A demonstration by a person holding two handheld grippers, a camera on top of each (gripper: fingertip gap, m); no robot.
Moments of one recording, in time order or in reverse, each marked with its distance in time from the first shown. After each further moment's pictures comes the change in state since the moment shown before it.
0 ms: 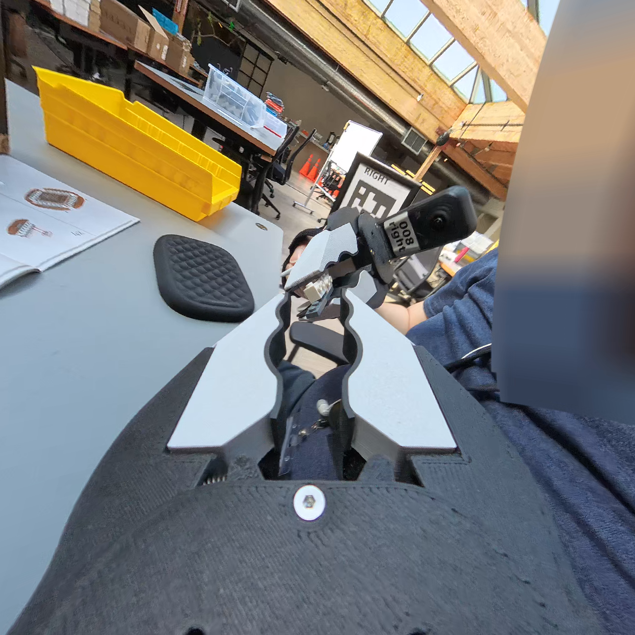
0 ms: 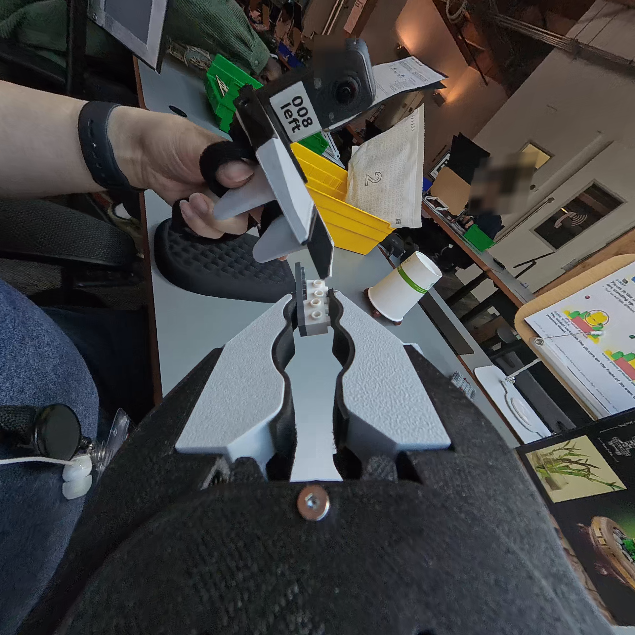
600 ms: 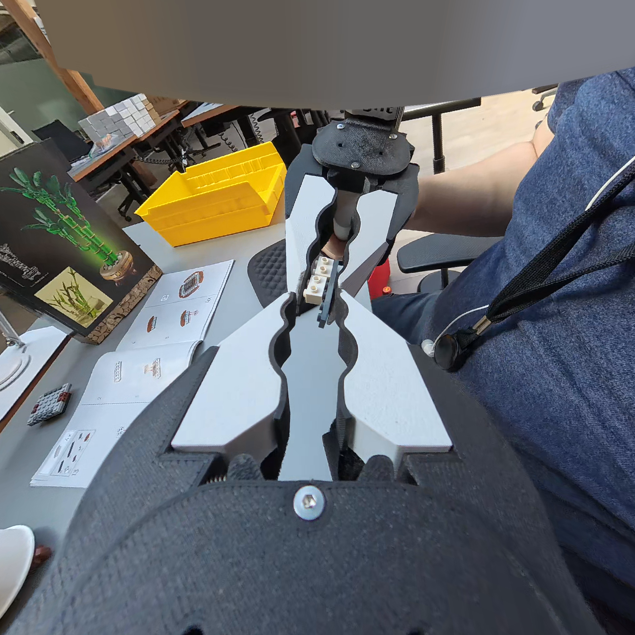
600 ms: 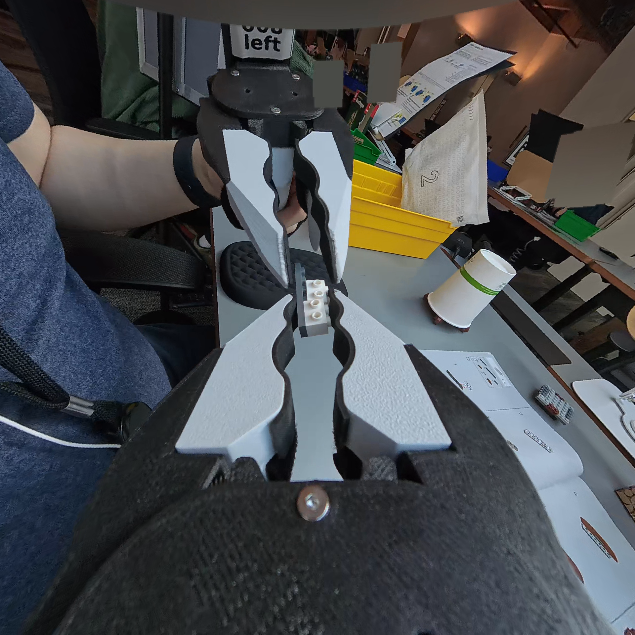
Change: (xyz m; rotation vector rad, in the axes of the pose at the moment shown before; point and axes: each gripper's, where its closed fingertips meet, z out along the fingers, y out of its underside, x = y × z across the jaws) left arm 0.013 0.018 0.008 -0.264 -0.215 0.818; right arm -0.018 -0.007 -0.002 0.040 -0.184 0.168
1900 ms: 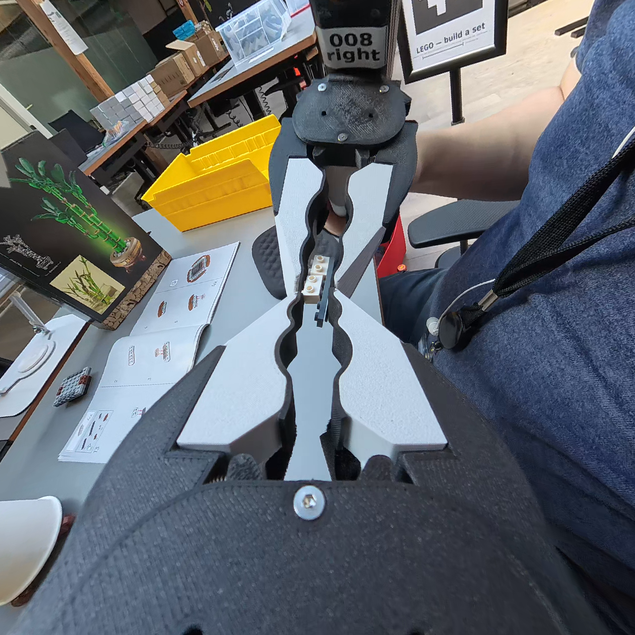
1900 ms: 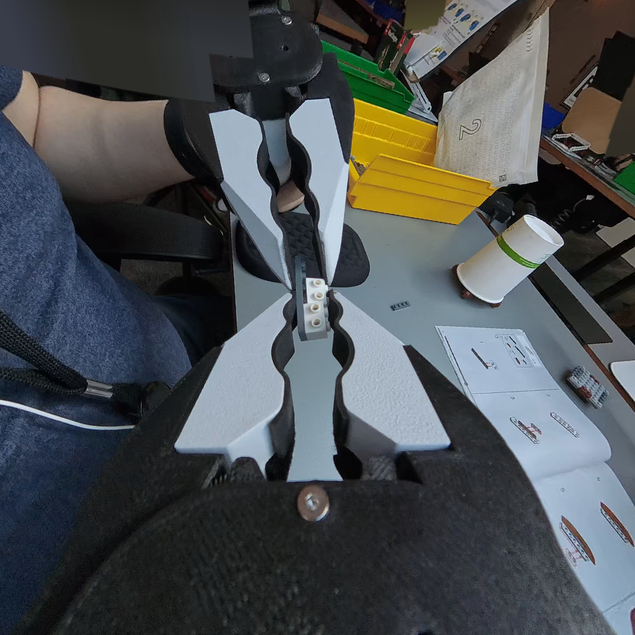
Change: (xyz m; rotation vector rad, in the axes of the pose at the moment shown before) left arm 0.008 0.015 0.002 -0.062 -0.048 0.061; right arm -0.010 0.015 0.007 -0.133 -0.073 0.026
